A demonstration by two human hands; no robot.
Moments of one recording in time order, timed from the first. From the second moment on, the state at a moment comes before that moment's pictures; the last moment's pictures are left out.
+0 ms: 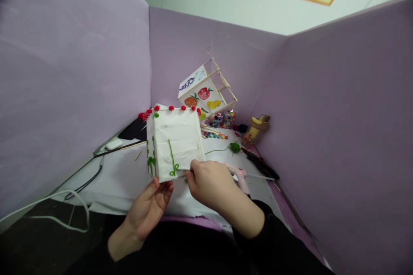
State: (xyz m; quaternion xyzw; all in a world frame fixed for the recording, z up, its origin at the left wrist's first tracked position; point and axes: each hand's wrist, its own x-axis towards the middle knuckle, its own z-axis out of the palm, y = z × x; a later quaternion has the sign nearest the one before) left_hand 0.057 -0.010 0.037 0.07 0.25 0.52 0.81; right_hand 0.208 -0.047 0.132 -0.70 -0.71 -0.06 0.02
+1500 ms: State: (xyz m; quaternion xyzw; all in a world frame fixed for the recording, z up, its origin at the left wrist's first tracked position) left_hand 0.056 -0.010 0.037 0.05 0.26 0.52 0.81; right_hand 0.239 -0.065 0.147 -0.60 -0.78 0.18 0.06
